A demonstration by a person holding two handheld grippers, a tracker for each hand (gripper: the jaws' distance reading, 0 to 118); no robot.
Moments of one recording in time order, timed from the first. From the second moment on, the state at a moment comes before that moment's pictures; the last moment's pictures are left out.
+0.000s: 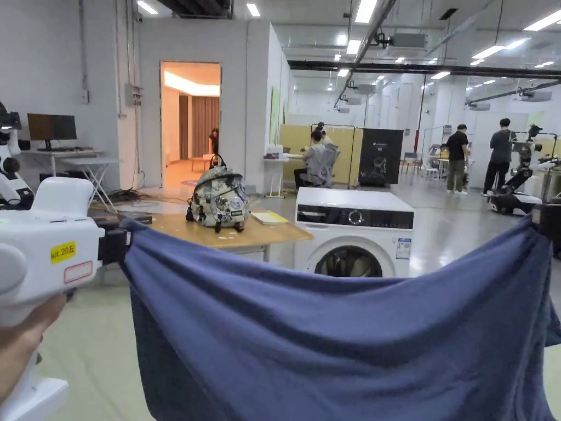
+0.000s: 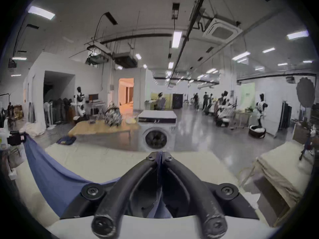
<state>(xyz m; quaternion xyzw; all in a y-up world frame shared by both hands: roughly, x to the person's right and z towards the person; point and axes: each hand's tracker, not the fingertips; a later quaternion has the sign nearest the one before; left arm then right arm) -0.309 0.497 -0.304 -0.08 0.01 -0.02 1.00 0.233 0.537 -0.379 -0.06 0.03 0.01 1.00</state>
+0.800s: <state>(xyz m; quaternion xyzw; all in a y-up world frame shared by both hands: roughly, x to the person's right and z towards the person) -0.352 0.515 -0.429 -0.10 0.05 -0.03 0.99 0.191 0.548 -0.536 -0.09 -0.01 0.00 1.00</state>
